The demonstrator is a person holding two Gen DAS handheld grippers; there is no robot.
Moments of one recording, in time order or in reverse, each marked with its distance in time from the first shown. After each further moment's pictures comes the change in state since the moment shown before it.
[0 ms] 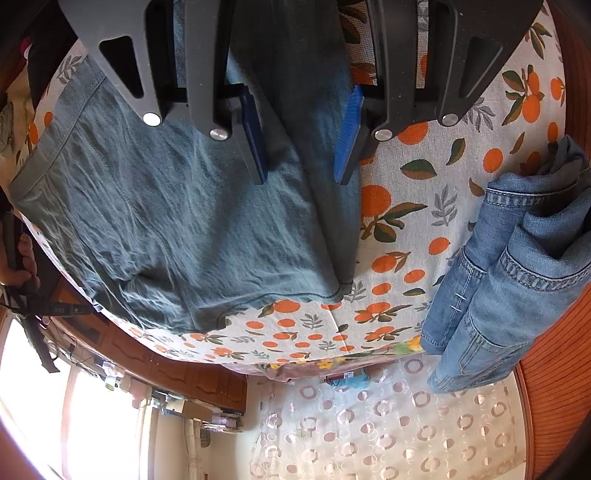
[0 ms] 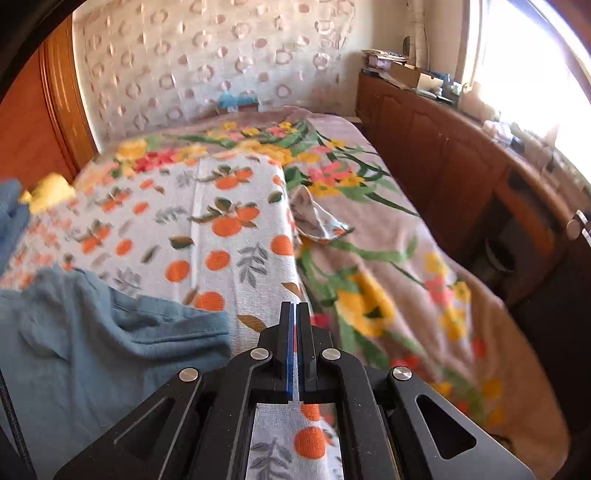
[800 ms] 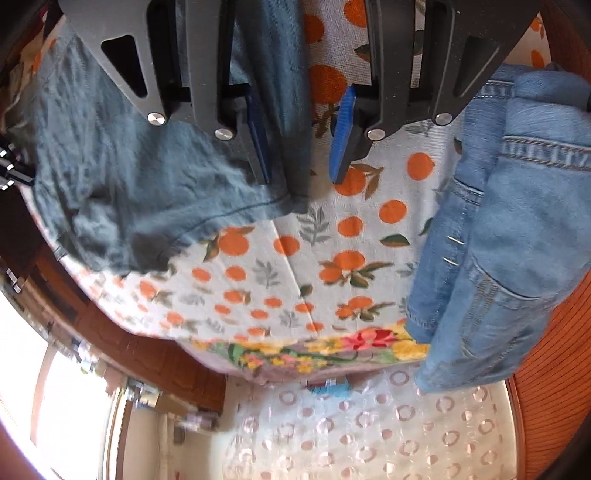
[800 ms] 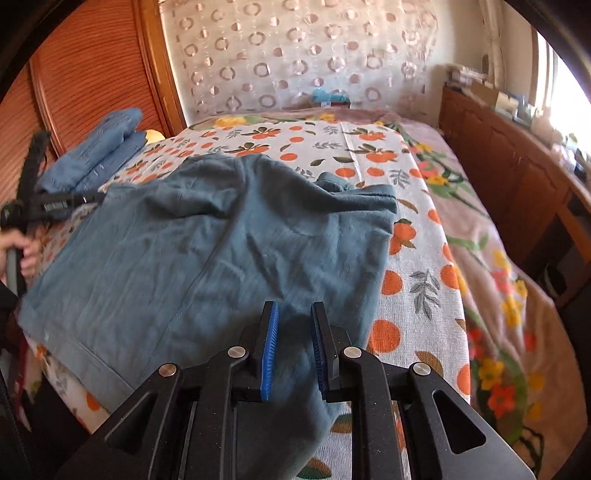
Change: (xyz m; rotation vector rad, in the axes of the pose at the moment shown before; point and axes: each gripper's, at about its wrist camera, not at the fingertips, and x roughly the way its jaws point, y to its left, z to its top) left arm 0.036 0.041 0.068 -0.083 0.016 0.011; right arm -0.064 0.038 -0.106 -0.199 -0.008 0.244
